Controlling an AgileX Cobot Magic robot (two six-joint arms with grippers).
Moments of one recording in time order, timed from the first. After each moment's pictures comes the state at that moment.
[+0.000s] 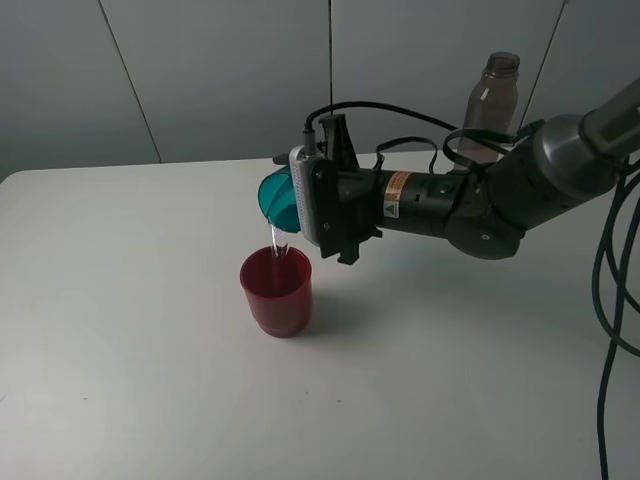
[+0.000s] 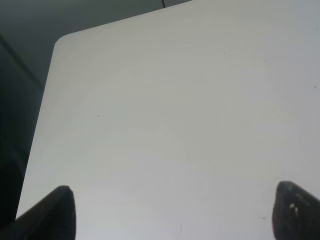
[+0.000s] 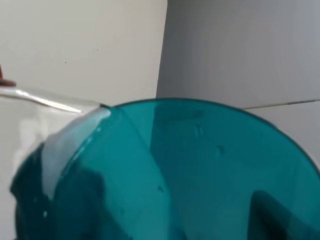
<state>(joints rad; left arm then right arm) 0.07 0.00 -0.52 0.02 1.10 0.23 0.56 1.99 -0.82 -0.54 -0.84 -1.09</state>
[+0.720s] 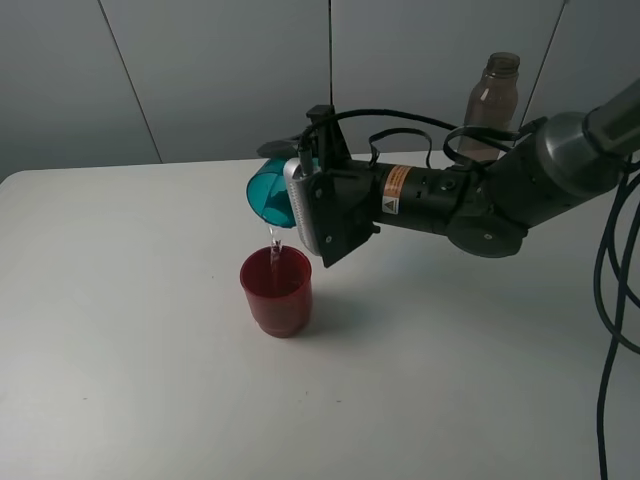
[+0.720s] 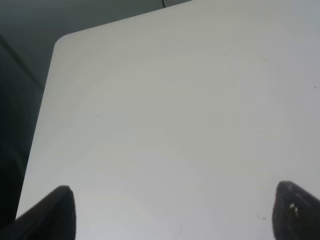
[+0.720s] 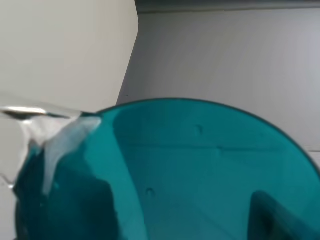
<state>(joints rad) 0.07 0.00 -0.52 0.02 1.10 0.23 0.57 1.98 -0.82 -0.59 -0.94 -1.25</state>
